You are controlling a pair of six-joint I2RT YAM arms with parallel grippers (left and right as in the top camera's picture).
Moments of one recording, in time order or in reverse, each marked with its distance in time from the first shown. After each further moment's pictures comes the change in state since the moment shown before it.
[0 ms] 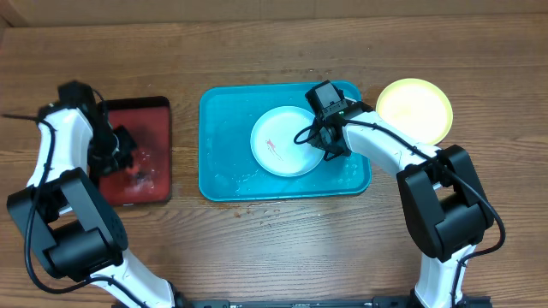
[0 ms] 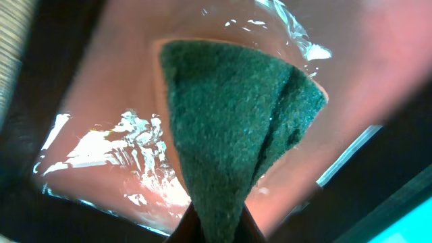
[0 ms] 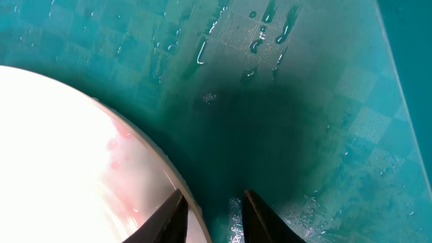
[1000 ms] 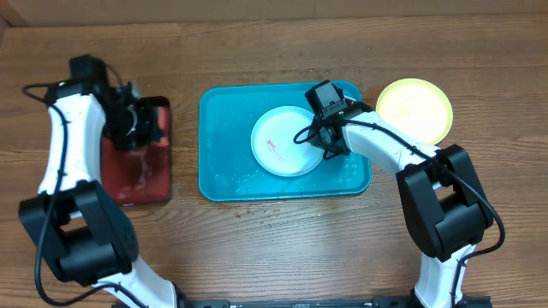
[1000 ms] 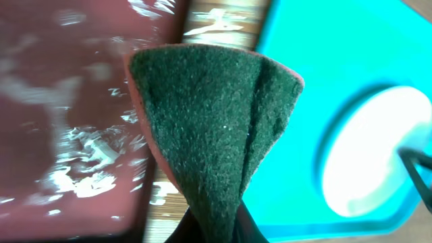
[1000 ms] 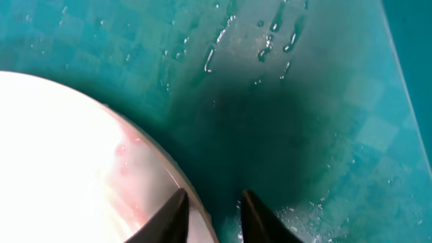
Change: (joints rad) left arm -0.159 -0.073 0.080 -0.050 0.304 0.140; right arm 0.000 0.003 0.000 0.024 0.000 -0.003
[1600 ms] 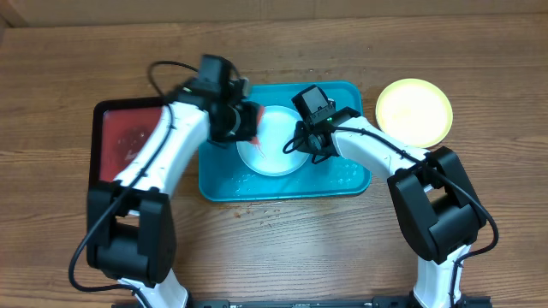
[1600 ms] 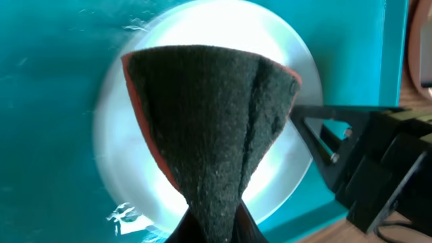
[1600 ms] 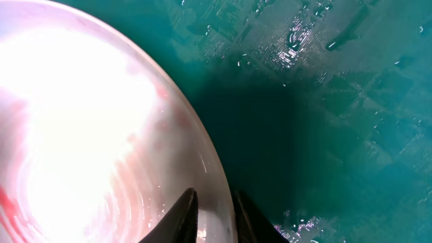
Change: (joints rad) left arm -0.487 -0.011 -0.172 0.362 -0.004 -0.132; right arm 0.061 0.006 0.000 0.056 -0.084 -0.124
